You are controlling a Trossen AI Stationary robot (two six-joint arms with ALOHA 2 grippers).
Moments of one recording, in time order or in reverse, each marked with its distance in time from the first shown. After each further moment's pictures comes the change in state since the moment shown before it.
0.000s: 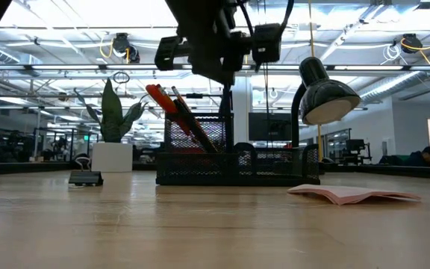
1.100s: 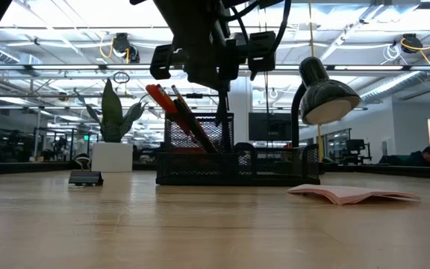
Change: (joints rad) left arm 0.000 0.001 -0.048 0.011 -0.022 -0.072; right arm 0.000 0.000 0.000 0.000 -0.002 0.000
